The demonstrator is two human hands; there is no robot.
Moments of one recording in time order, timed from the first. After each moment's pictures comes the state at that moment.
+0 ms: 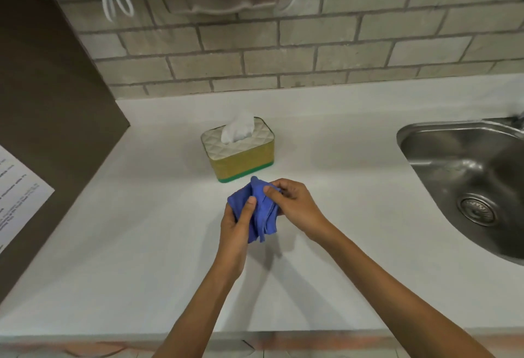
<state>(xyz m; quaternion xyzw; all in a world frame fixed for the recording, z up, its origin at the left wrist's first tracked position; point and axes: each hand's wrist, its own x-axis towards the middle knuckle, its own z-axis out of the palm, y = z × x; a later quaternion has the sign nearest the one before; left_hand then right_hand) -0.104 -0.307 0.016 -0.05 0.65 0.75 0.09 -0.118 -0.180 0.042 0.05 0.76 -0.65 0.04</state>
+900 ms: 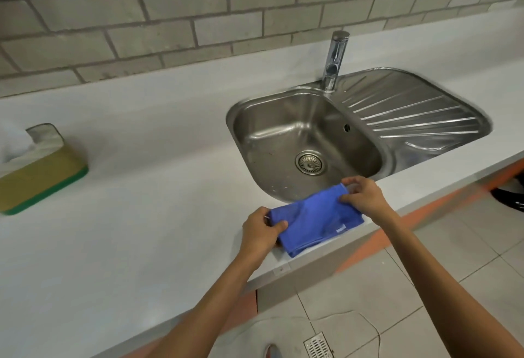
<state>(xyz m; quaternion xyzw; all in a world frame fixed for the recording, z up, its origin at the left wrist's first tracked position) 0.009 0.037 -0.035 0.06 0.79 0.52 0.31 0.080 0.250 -0.015 0.43 0.79 -0.44 -0.03</state>
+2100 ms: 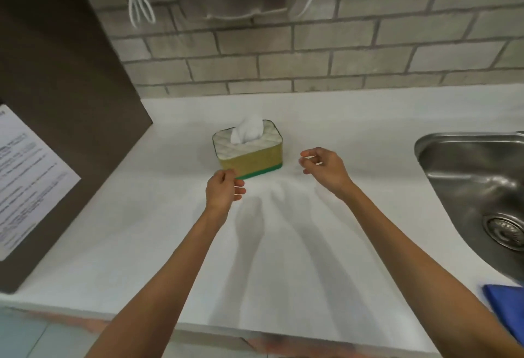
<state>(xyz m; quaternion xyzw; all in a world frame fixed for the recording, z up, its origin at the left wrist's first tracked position) -0.175 -0.308 0.029 -0.18 0.74 0.65 -0.01 -0.185 -0.095 0.038 0.06 0.82 -0.57 -0.02</state>
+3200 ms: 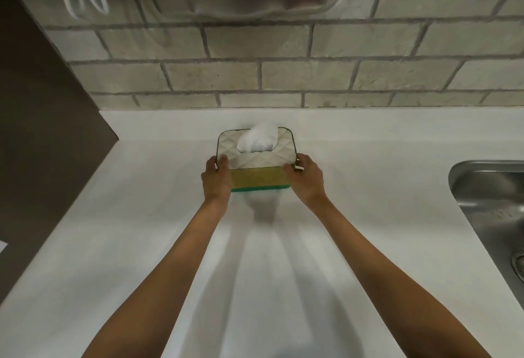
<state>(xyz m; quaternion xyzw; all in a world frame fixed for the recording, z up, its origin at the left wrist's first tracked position) -0.370 -0.324 0.003 -0.22 0.74 0.64 0.01 -0.345 -0.158 -0.003 0.16 0.81 -0.56 -0.06</state>
